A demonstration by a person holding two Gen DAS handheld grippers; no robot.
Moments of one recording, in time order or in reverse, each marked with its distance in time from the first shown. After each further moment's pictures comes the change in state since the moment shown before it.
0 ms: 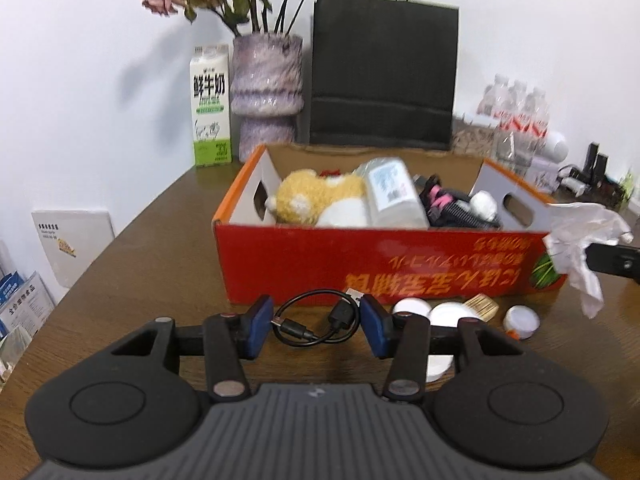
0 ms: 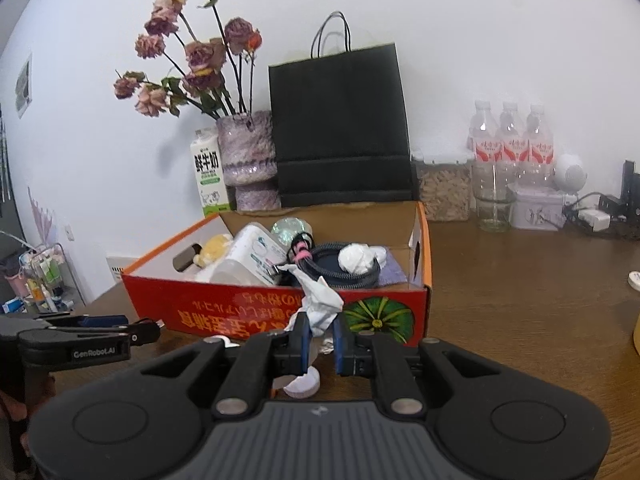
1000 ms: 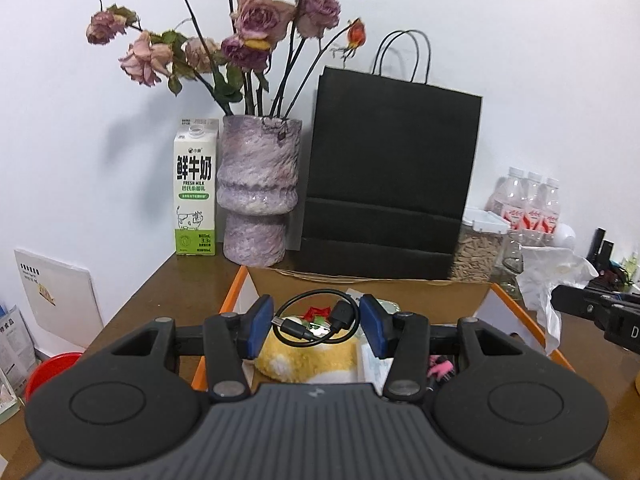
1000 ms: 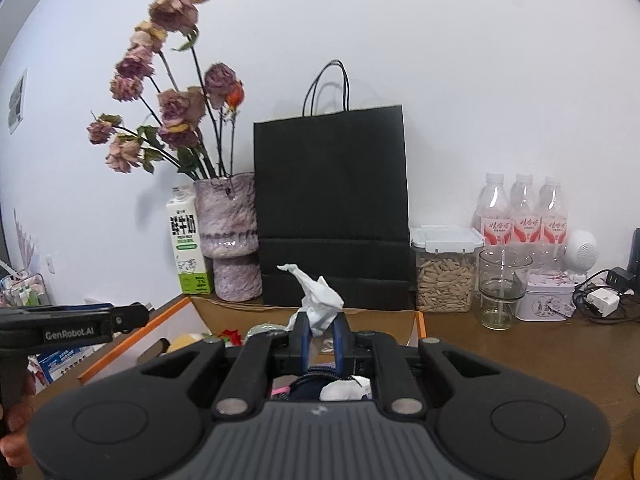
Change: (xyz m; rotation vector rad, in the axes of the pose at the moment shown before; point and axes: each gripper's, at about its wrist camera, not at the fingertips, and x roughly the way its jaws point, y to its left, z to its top) left arm 0.050 0.000 0.106 -0.075 -0.145 -0.021; right arm 0.067 -0.007 0.090 -0.039 -0.112 -0.043
